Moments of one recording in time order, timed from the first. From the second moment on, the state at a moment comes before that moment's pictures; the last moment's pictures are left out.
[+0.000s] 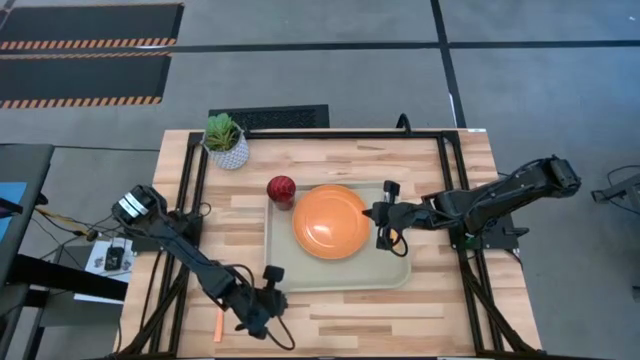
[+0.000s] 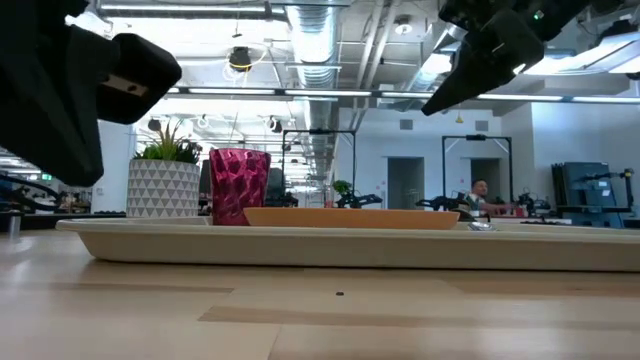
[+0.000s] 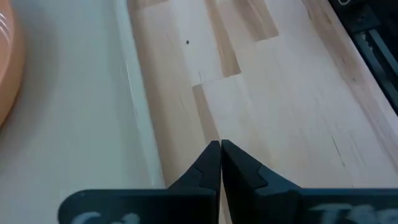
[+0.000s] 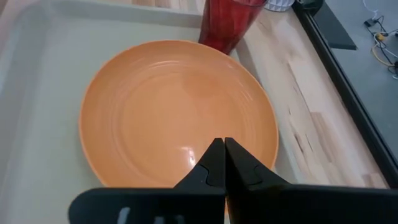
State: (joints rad) left arm -0.71 1.74 0.95 -0.17 -0.35 -0.34; right arm 0.21 1.20 0.76 -0.27 0.45 0.06
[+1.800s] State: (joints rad) left arm -0.67 1.93 1.16 -0.48 -0.50 -0.54; right arm 0.36 1.20 0.76 -0.20 0.45 0.08
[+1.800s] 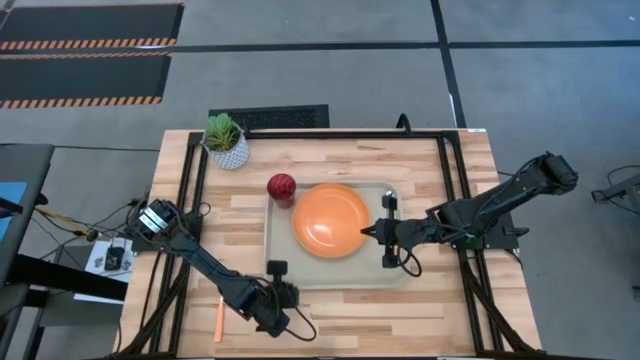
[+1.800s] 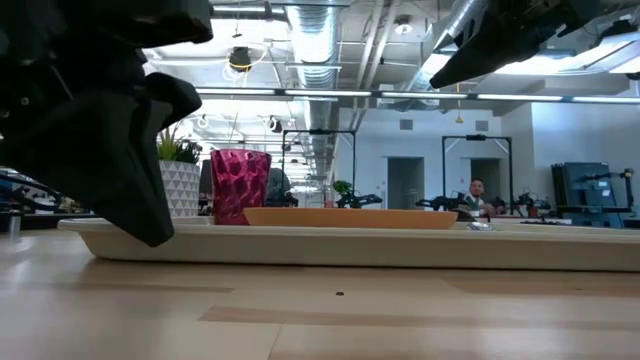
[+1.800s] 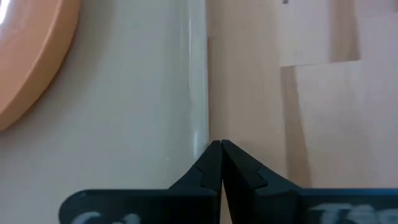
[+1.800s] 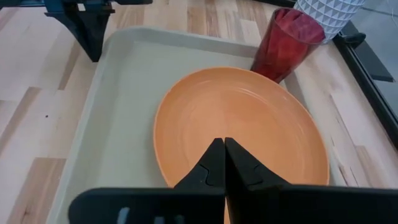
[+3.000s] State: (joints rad) left arm -0.95 1.46 0.91 -0.83 -0.02 -1.71; right arm 0.36 1.20 0.76 -0.20 0.44 0.09
